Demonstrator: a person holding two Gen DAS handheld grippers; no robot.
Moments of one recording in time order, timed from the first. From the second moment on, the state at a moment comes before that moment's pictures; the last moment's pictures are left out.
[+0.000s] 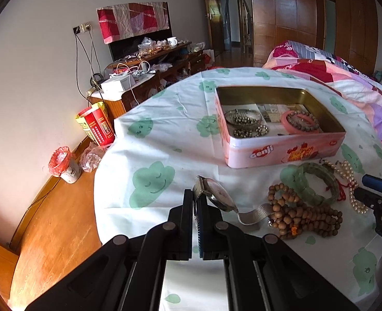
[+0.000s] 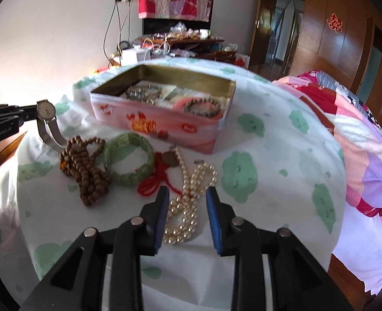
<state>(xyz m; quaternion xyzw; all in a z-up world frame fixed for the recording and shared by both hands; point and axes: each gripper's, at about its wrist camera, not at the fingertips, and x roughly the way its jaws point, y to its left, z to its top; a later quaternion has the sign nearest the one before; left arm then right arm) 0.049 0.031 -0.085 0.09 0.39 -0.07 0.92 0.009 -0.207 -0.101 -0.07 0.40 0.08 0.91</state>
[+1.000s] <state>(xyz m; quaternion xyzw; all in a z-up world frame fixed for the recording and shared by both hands) 0.041 0.026 -0.025 0.08 0.33 -0.09 0.94 -0.004 -0.207 -0.037 -0.12 0.29 0.06 0.95</state>
